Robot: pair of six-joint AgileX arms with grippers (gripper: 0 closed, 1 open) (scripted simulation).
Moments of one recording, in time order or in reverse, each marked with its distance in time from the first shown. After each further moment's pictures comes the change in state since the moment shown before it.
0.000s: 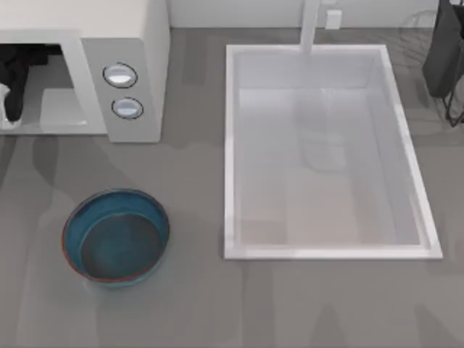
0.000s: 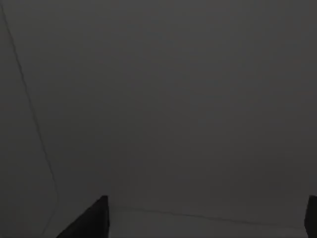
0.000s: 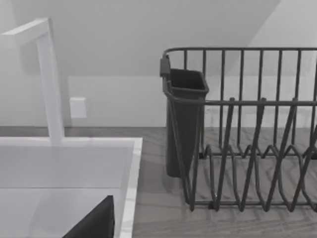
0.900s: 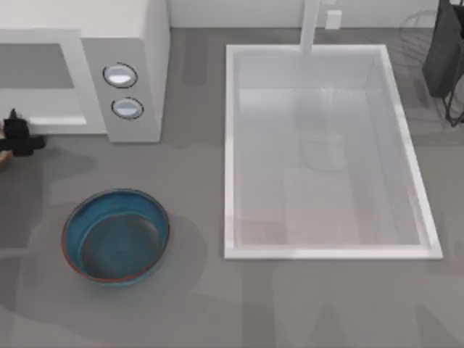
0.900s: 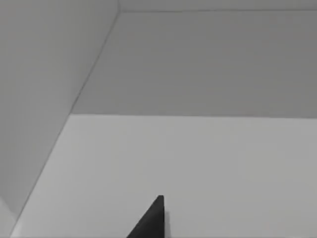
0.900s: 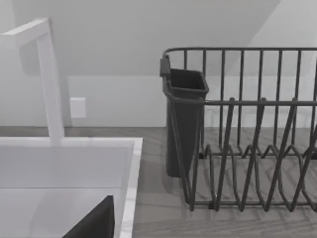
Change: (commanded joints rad) left arm 0.078 -0.391 -0.966 0.557 0.071 0.023; right arm 0.000 0.000 0.000 0.000 0.000 0.000
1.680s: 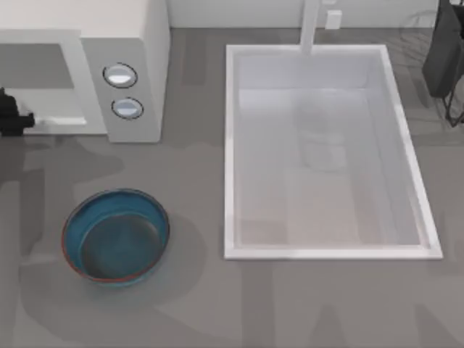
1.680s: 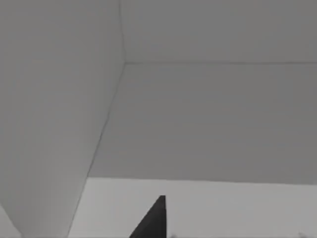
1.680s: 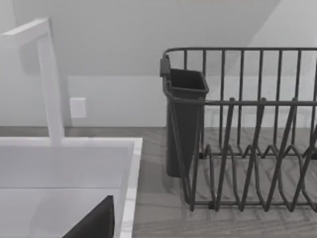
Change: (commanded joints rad) left arm -0.004 -0.203 -0.011 -0.180 -0.003 0.003; right arm 0.000 0.000 0.000 0.000 0.000 0.000
